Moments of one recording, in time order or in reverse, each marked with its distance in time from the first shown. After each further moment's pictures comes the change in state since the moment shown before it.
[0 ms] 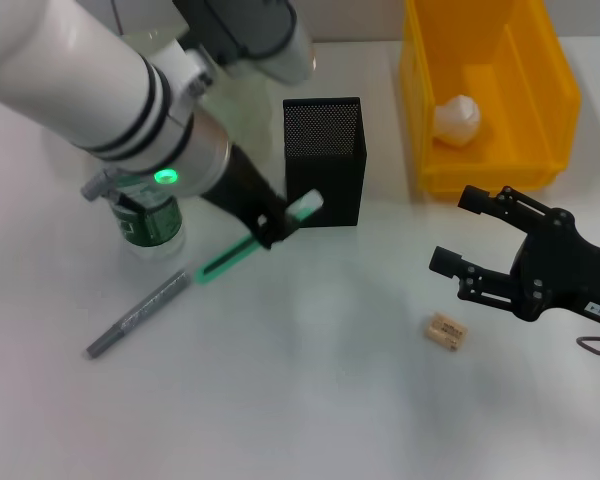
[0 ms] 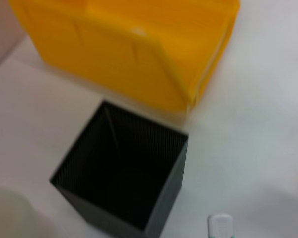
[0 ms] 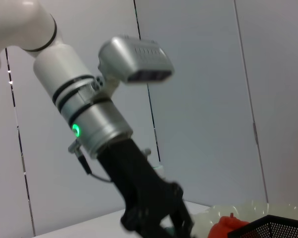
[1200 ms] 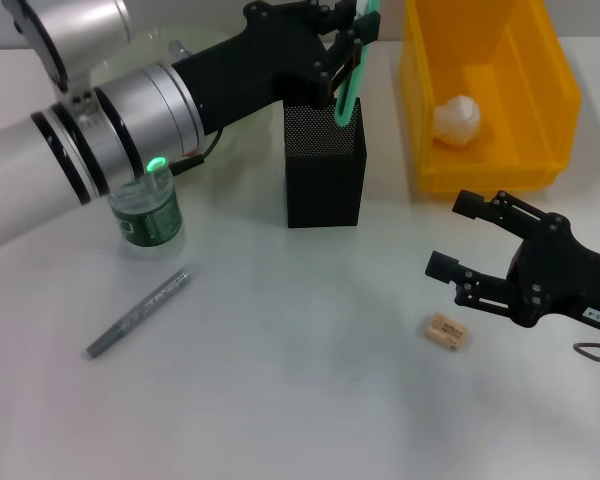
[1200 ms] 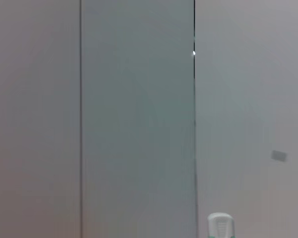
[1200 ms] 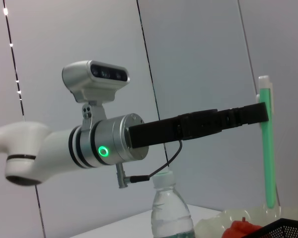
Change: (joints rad) left arm 0.274 -0.003 0.005 -0.428 -1.515 -0.567 1.367; right arm 0.005 0.001 0.000 0.022 0.000 -0.026 0.009
